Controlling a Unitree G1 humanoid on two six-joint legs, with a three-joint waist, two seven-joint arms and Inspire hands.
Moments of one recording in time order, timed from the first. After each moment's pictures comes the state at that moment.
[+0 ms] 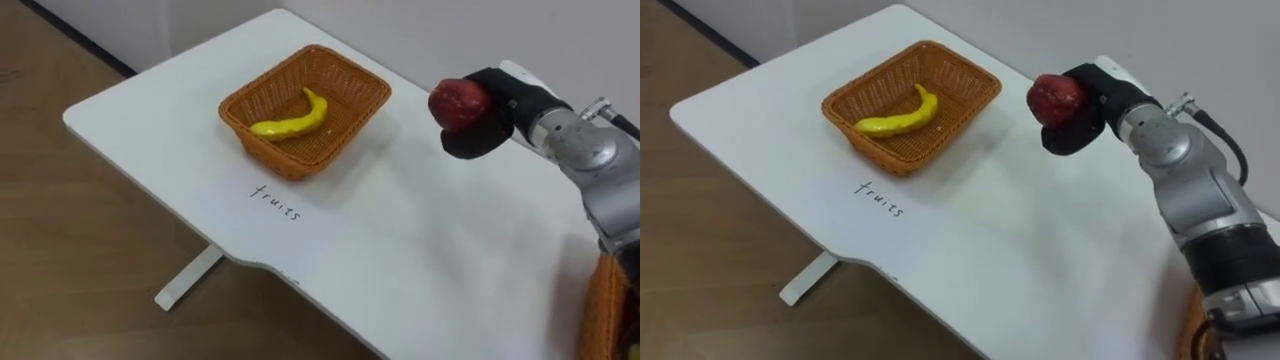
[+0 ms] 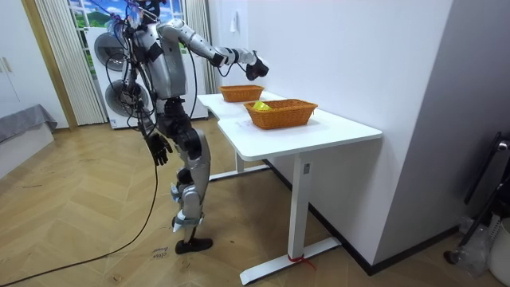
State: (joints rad) left arm 0.41 0.28 0.06 0.82 -0.12 0.20 -0.16; right arm -0.57 -0.63 0.25 0.40 -0.17 0.23 0.25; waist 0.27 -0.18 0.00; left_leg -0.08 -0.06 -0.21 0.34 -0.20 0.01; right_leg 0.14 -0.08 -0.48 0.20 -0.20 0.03
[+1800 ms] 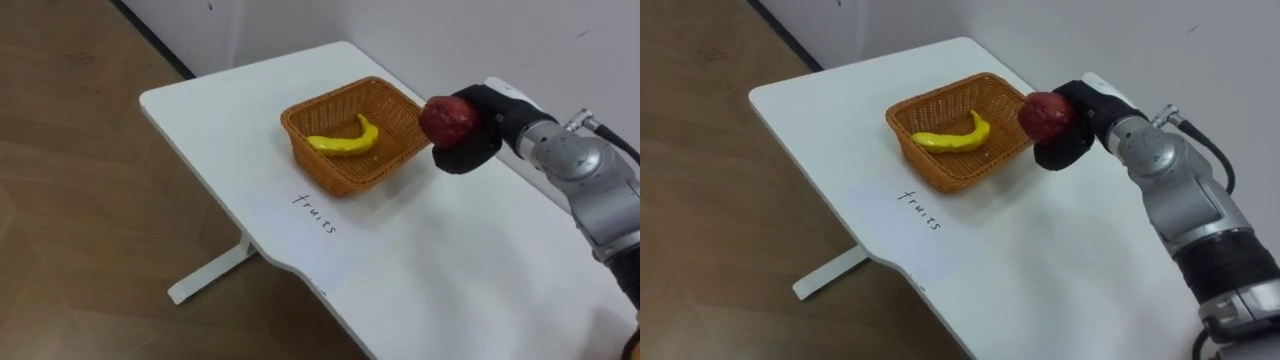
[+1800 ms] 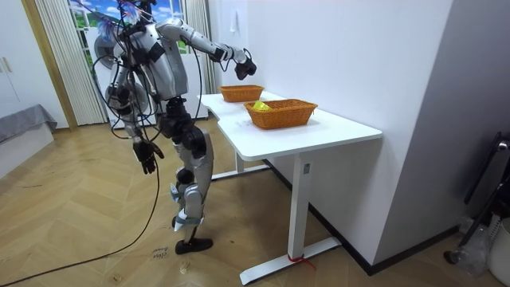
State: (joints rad) left arm 0.56 0.34 0.11 0.71 -0.12 0.24 -0.18; right arm -0.56 -0.63 0.33 0.41 -0.15 0.26 0.25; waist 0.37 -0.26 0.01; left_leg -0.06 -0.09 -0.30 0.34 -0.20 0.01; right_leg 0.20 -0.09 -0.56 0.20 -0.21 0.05
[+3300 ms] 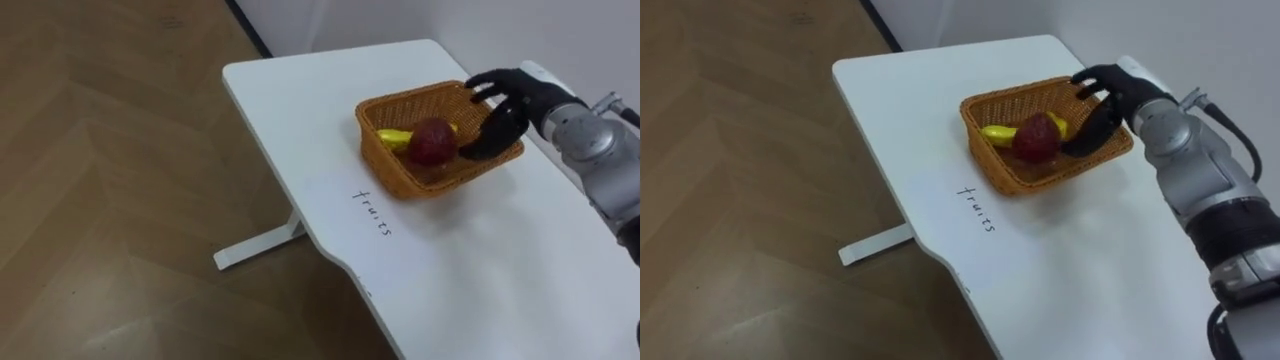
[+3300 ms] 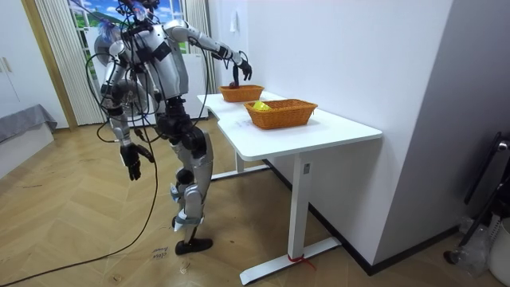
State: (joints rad) left arm 0.58 0.38 0.12 0.69 -0.13 0.23 -0.17; right arm -0.72 -0.69 0.43 0.64 -0.11 0.25 0.13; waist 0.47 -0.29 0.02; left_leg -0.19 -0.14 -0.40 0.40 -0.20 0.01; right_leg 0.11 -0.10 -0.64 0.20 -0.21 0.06
